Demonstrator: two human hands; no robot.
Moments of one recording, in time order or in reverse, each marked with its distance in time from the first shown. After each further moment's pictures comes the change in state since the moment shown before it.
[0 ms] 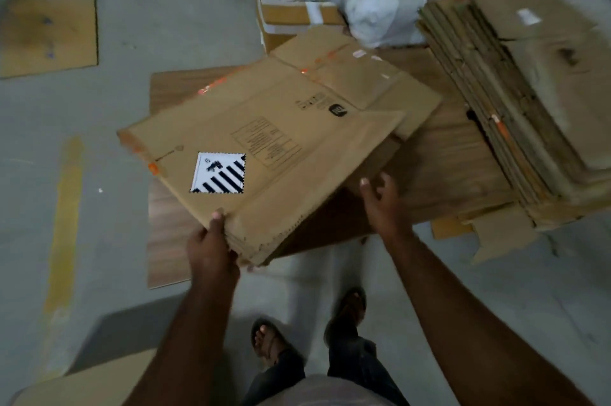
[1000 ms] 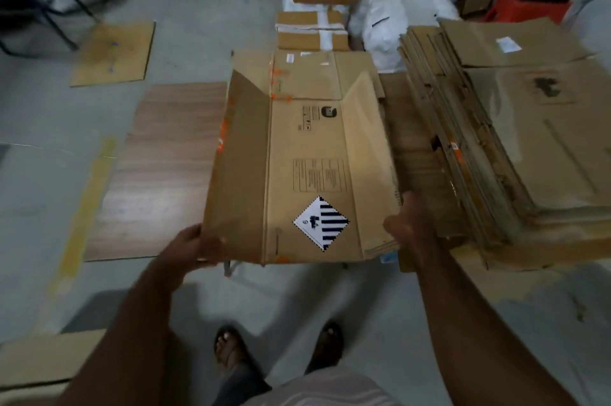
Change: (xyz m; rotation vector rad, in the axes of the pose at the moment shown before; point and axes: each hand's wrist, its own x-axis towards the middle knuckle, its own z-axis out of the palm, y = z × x) left_hand -0.080 -0.079 0.085 0.675 -0.235 0.102; right_hand 0.110 0.080 -0.216 -0.360 -0.119 -0.037
